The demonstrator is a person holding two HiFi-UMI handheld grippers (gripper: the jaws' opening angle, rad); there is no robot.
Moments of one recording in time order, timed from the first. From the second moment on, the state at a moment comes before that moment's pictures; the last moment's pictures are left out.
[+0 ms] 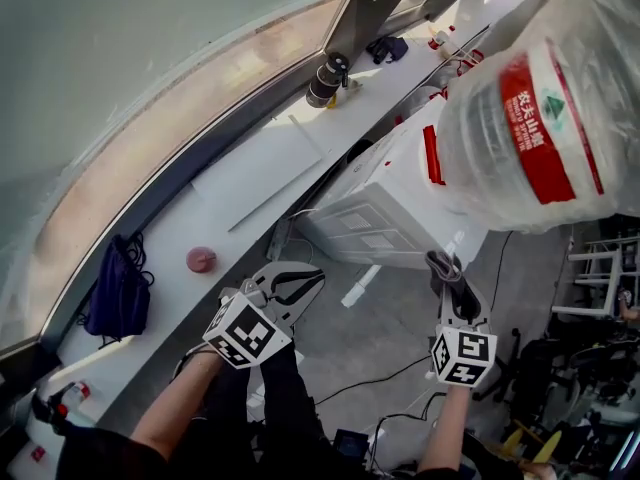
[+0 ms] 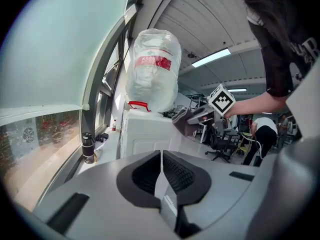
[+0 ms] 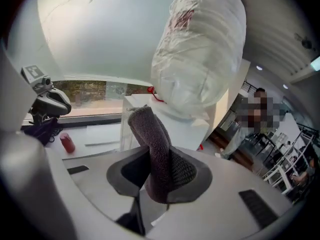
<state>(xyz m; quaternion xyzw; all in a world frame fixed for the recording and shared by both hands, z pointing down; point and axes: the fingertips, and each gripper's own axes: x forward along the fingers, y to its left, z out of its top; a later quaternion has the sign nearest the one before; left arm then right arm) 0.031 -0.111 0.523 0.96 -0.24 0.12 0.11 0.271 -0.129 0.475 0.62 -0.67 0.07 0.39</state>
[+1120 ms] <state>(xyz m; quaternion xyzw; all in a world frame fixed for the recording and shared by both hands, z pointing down) 0.050 -0.082 0.609 0.93 -0.31 0.13 0.15 0.302 -0.143 0.734 0.61 -0.66 0.16 0.41</state>
